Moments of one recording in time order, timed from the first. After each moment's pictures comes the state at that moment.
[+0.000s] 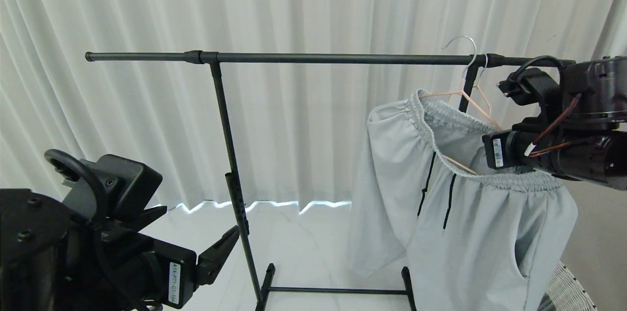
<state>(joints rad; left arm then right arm) -0.83 1.19 -0.56 -0.13 0.58 -0.11 0.45 1.55 -1.02 -0.14 -0.31 0.00</state>
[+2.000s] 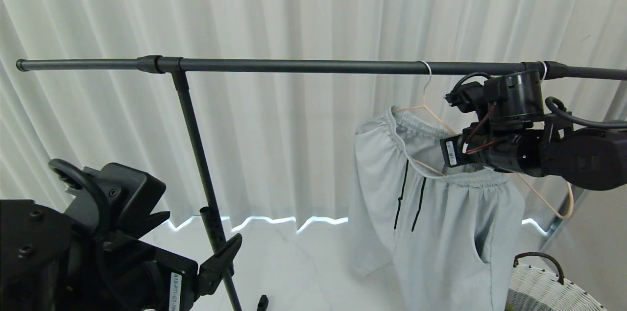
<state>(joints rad) -0.86 1.18 -0.54 -0.13 0.58 -0.11 0.49 1.78 -1.17 -0.14 -0.35 0.00</state>
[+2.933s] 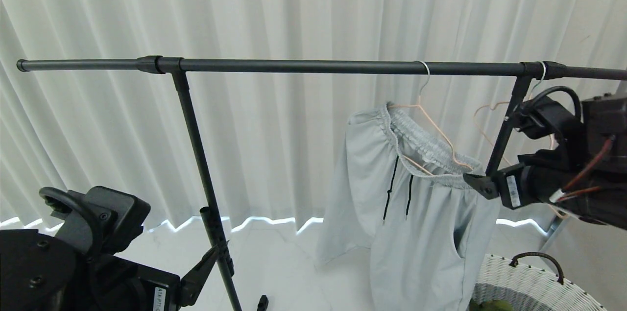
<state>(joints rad) -0.83 1.15 -0.45 -0.13 0.68 -0.11 0.54 1.40 -0.82 -0.14 -0.33 -0.03</state>
